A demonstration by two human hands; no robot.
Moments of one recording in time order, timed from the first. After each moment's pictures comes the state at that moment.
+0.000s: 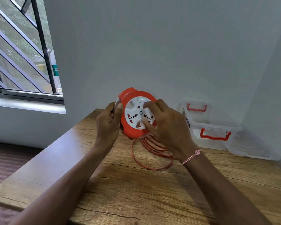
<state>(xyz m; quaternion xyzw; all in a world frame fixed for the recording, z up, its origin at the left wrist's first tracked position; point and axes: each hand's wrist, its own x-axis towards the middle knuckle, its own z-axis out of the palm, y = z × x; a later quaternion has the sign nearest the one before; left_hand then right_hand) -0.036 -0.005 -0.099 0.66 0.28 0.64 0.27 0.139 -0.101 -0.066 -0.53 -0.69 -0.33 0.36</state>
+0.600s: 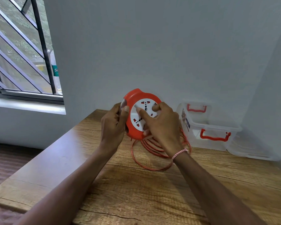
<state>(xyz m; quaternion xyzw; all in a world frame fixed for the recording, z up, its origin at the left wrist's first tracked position) -0.025 -0.009 -0.102 0.68 0.25 0.64 0.25 0.112 -0.089 -0.062 -0.63 -0.52 0.03 0.57</state>
